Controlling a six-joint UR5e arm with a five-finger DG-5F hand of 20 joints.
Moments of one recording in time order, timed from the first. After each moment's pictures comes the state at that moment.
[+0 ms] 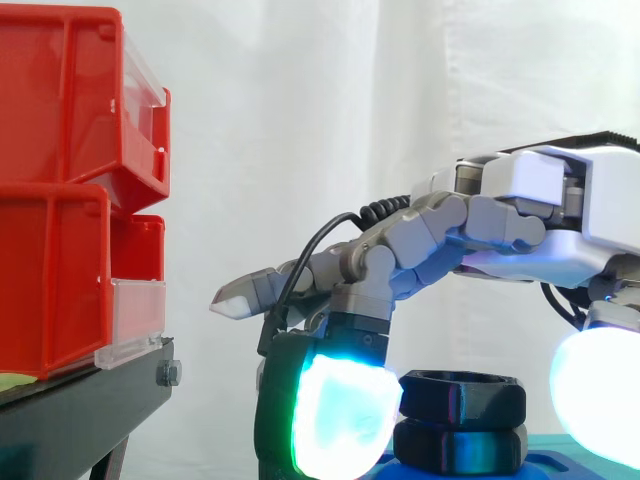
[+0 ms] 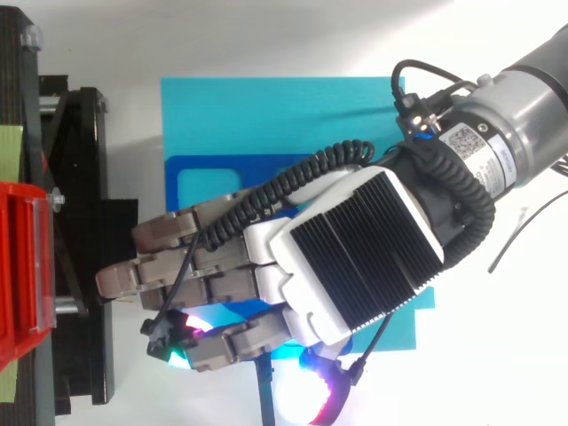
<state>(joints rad) 0.00 -2.37 -1.09 -2.66 -2.20 -1.53</state>
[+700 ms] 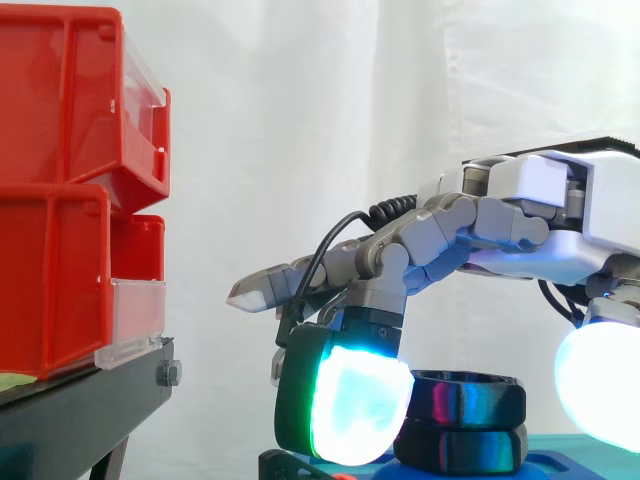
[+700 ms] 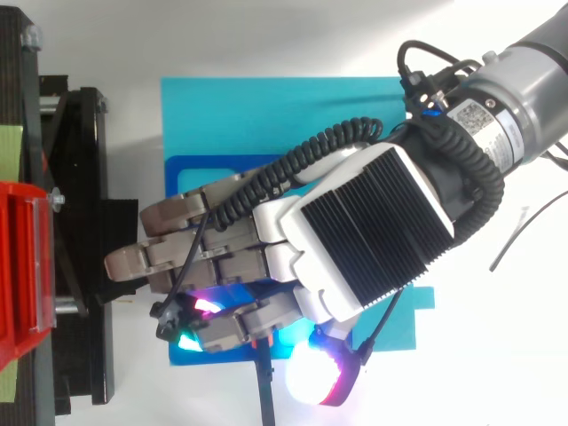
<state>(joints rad) -0.03 -2.37 -1.09 -2.65 -2.24 -1.53</state>
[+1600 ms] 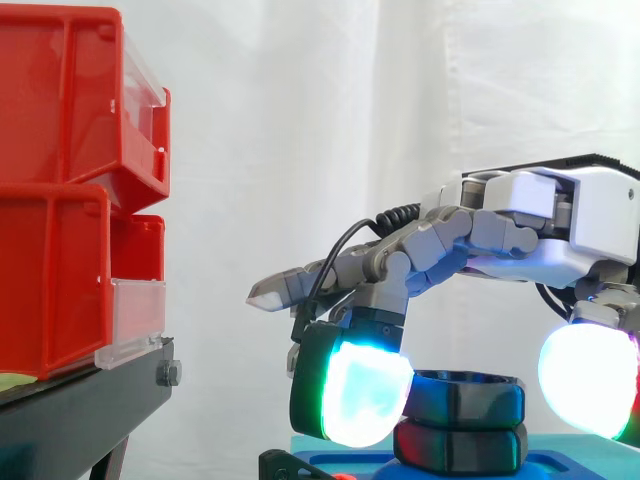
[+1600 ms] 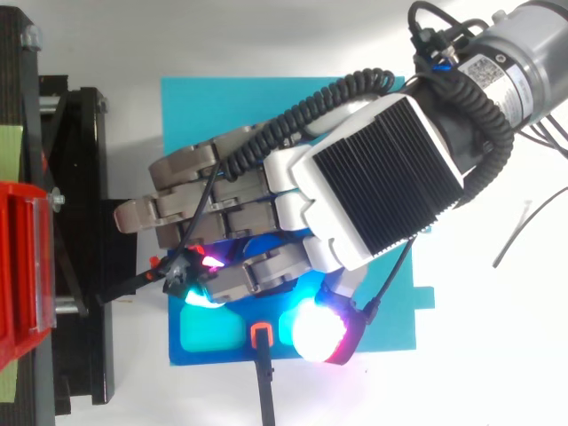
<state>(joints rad) -0.07 -2.37 -1.09 -2.65 -2.27 -1.53</state>
